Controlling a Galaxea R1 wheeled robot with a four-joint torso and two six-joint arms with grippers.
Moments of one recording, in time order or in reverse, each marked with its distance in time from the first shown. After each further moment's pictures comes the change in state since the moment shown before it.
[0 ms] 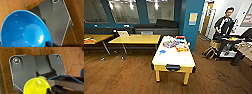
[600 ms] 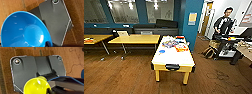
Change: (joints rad) left arm 0.000 -0.001 0.000 0.000 -0.013 0.000; right arm 0.006 0.000 -0.003 -0.001 0.001 -0.001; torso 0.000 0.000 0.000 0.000
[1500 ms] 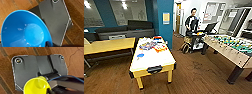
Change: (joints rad) left arm 0.003 0.033 -0.060 0.000 0.001 0.000; right arm -0.008 0.003 -0.001 -0.005 -0.001 0.001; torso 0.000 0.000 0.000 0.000
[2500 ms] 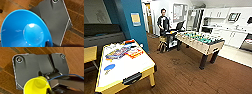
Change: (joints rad) left arm 0.008 0.028 -0.051 0.000 0.001 0.000; right arm -0.001 0.020 -0.037 -0.013 0.001 0.000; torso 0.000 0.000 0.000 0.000
